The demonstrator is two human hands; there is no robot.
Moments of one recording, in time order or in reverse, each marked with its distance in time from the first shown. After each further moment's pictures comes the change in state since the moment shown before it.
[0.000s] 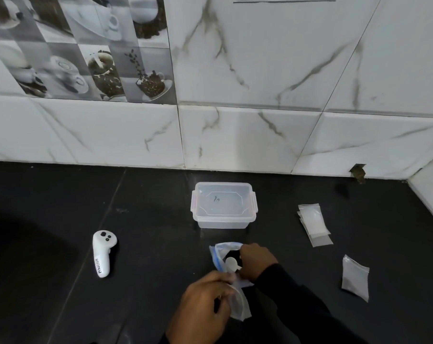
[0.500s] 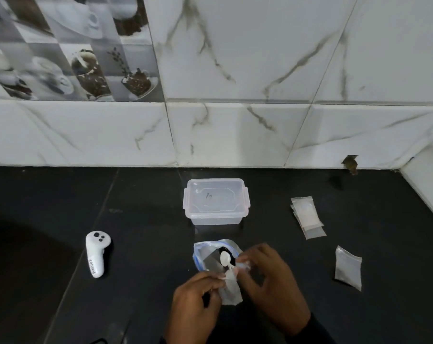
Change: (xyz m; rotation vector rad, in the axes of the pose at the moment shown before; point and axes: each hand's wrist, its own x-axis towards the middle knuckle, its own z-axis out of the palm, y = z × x) left_hand -0.003 -0.002 0.019 -0.008 0.222 0.009; right_hand -0.101 0.022 0.015 0.668 0.689 -0.345
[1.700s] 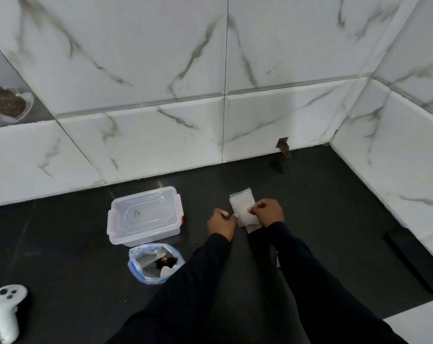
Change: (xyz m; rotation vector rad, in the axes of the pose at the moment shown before) left_hand 0.190 0.024 0.270 -0.256 -0.200 -0.627; right_hand 0.115 0.245 -0.102 0.126 0.234 0.818
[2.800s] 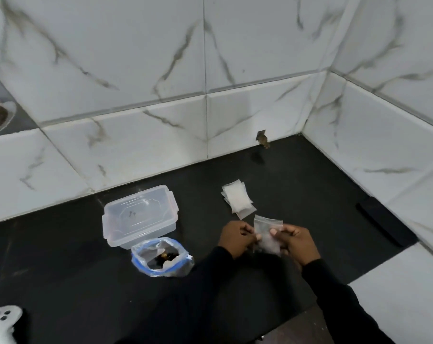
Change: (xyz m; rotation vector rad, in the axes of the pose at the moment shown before) left_hand -0.081 -0.014 -0.014 0.148 -0.561 0.247; right_hand -0.140 0.075 -0.048 0.666 -0.044 0.103
